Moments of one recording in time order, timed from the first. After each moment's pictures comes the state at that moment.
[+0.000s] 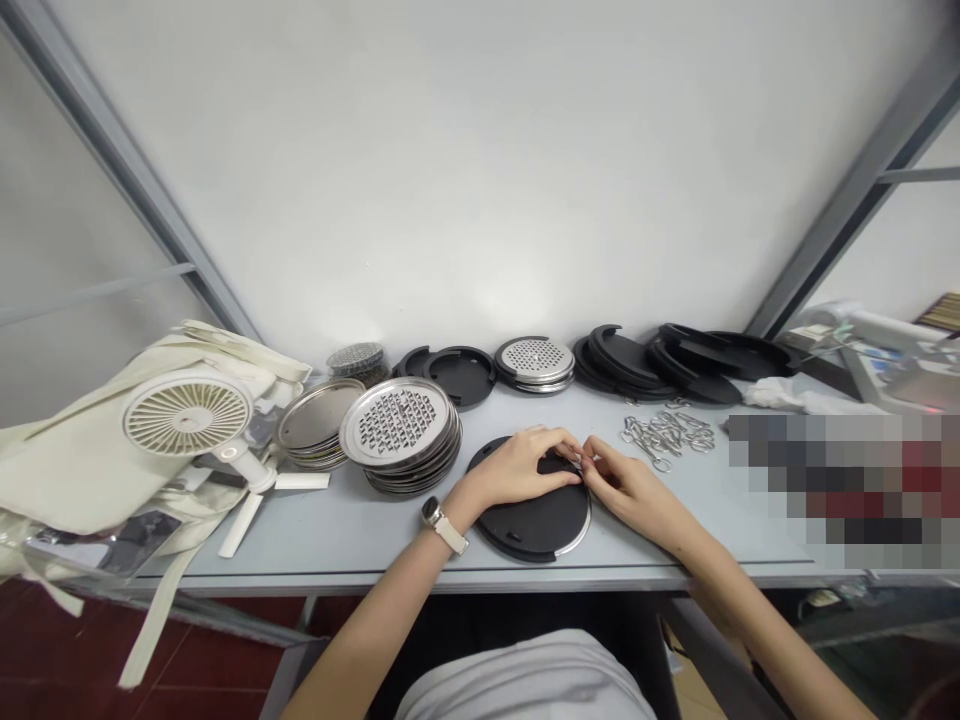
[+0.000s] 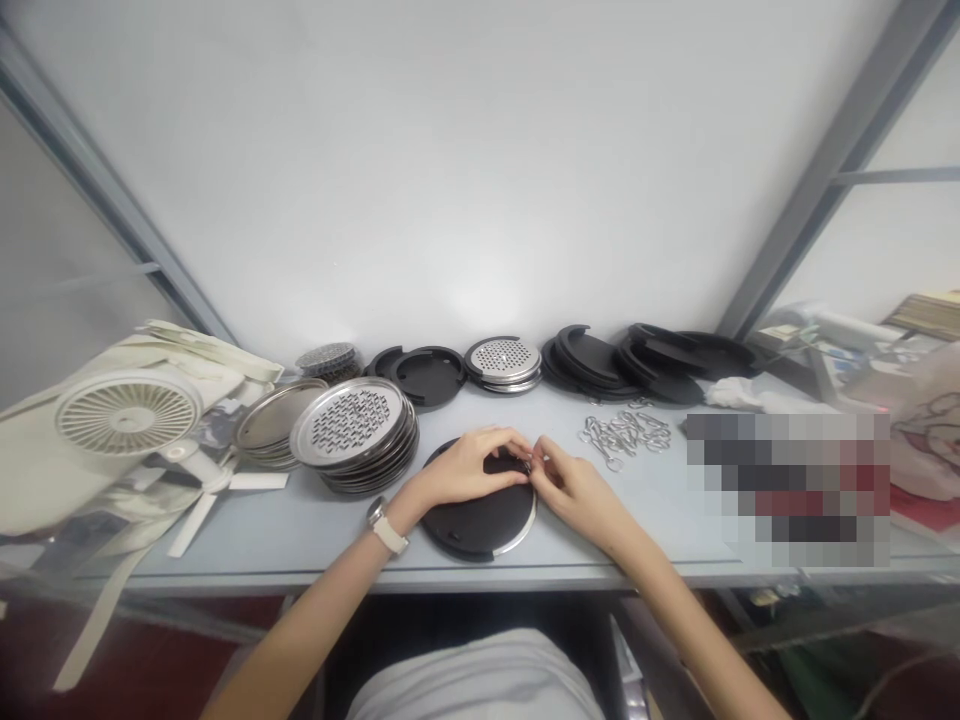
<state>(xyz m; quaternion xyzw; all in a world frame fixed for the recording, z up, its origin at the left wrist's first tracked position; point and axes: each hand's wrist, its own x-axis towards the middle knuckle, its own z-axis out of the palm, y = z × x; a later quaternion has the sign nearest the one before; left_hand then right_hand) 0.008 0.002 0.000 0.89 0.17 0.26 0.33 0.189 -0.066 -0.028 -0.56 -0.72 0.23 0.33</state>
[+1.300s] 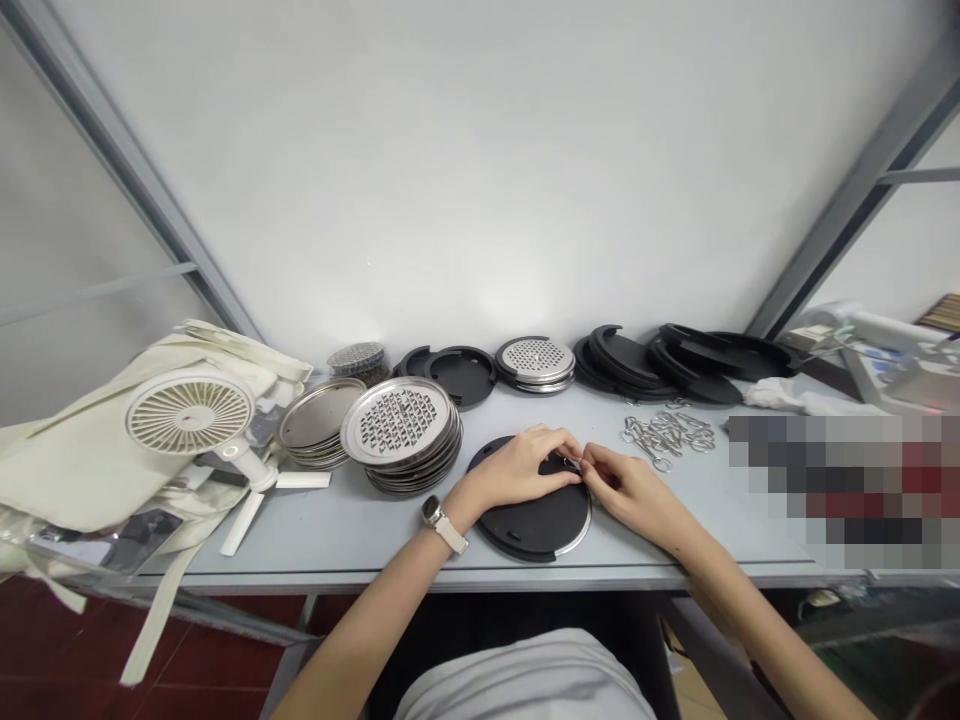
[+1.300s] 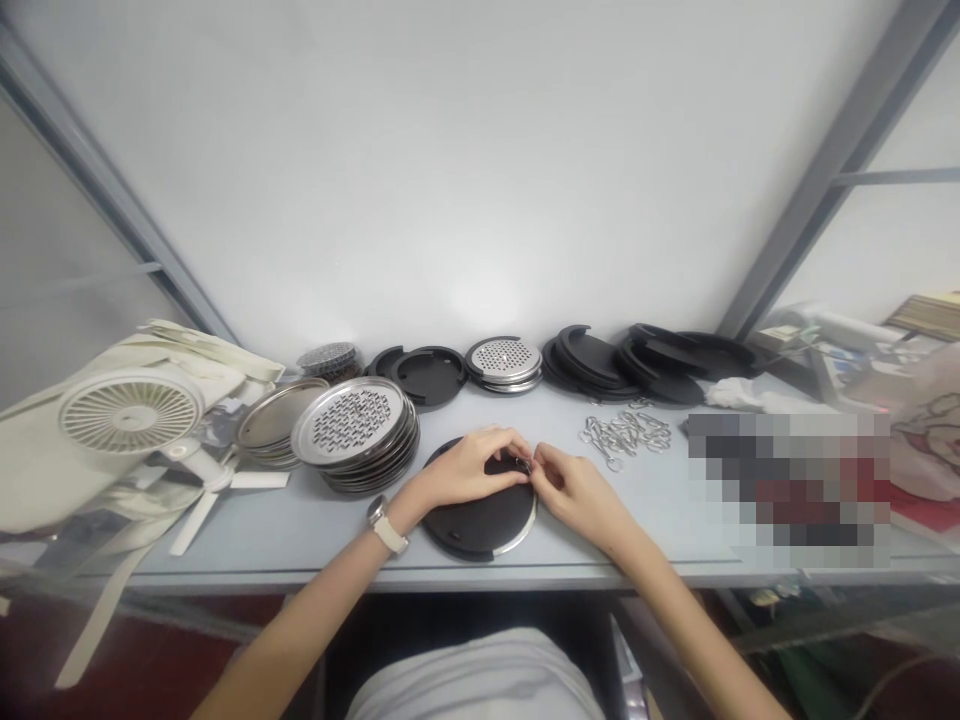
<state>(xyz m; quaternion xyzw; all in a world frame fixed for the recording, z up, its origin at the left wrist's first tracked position) 0.006 0.003 -0.001 0.91 0.15 0.26 0.29 0.189 -0.065 -0.027 -0.57 -0.74 0.18 0.31</state>
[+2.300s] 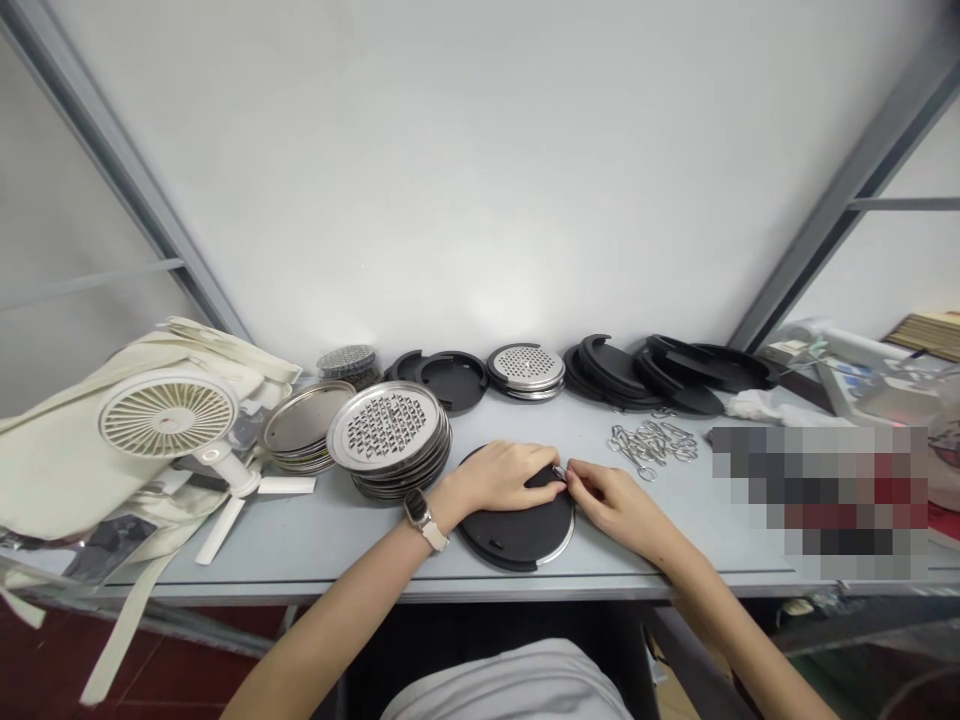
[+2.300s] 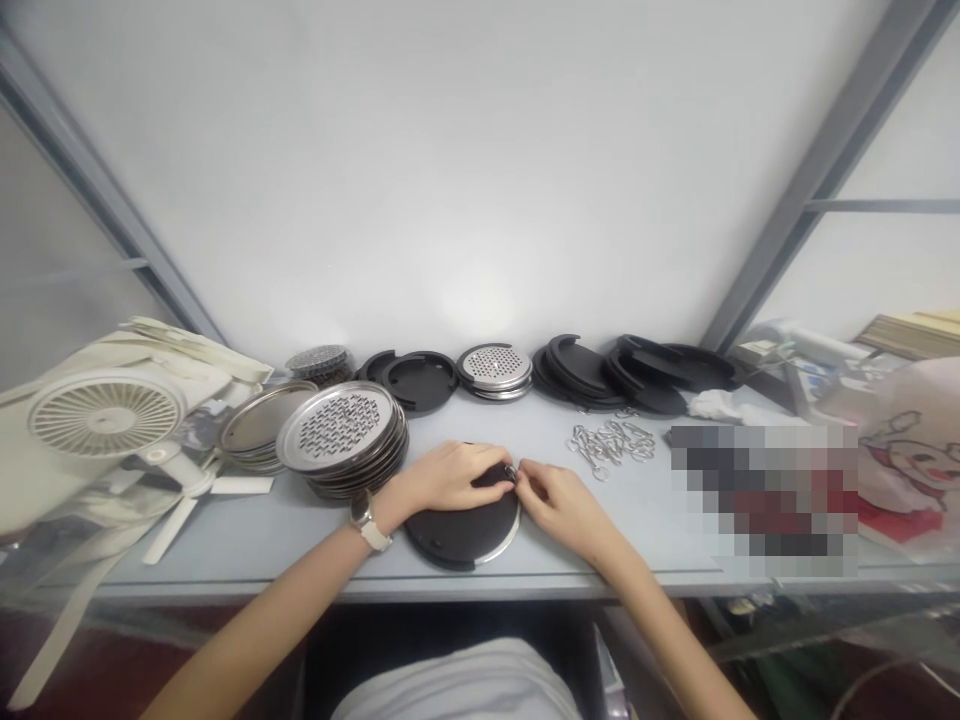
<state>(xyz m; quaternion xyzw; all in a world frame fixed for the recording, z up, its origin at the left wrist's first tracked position) 0.001 0.001 0.010 0.97 0.19 0.13 0.06 0.189 -0.063 -0.027 -0.57 -0.75 0.18 0.27</state>
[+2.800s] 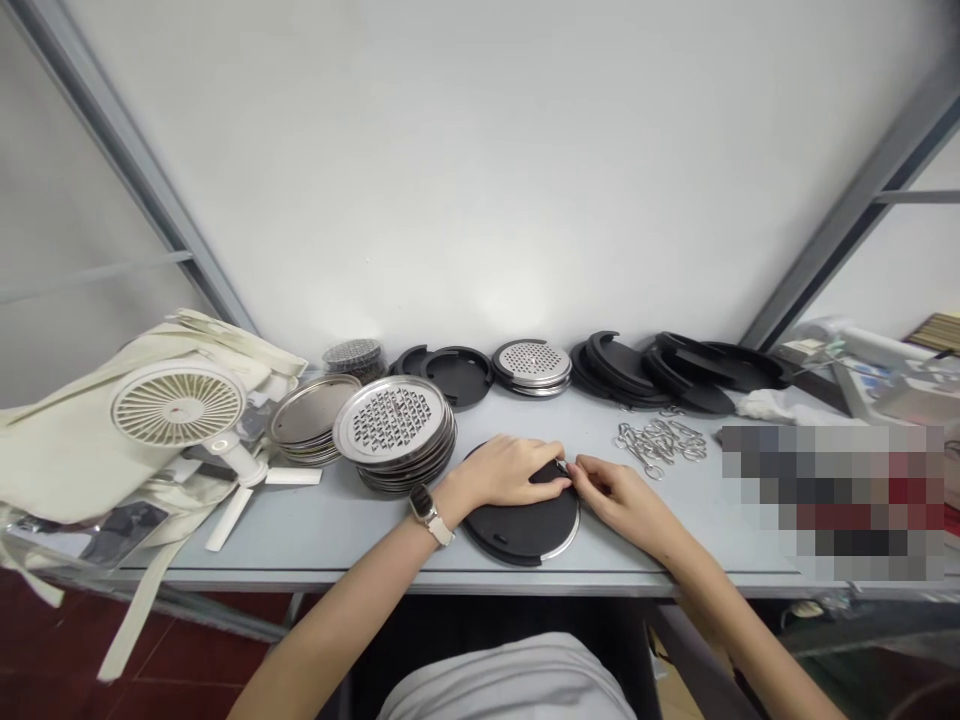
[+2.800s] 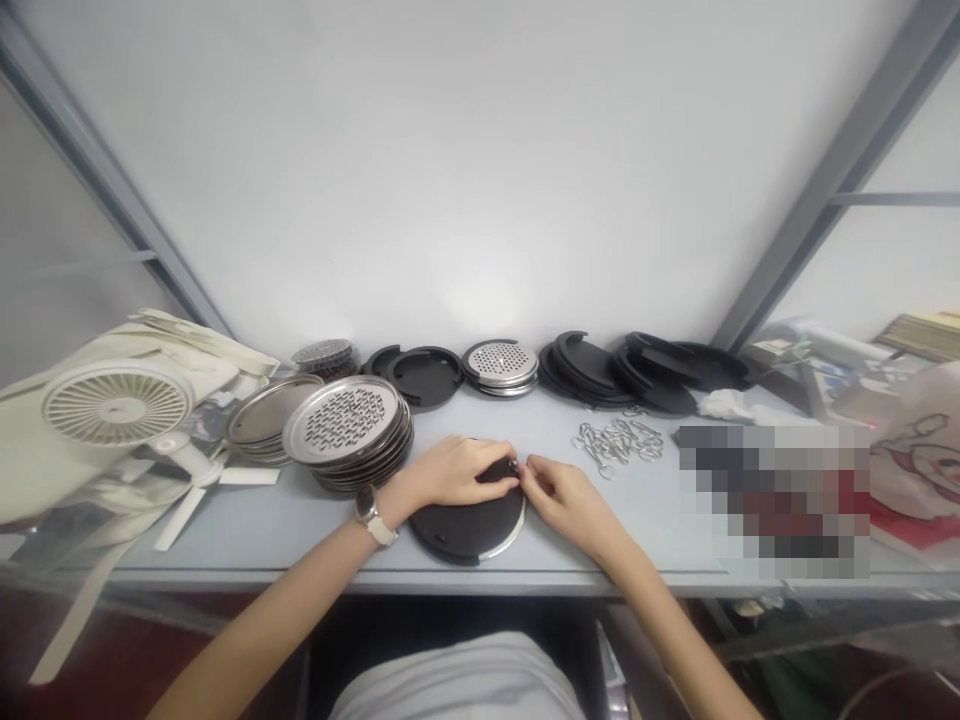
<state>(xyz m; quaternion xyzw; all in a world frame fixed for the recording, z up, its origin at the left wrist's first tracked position) 0.000 -0.001 0.013 0.97 0.21 0.12 0.05 0.189 -0.064 -0.032 -0.58 -0.73 0.21 0.29</state>
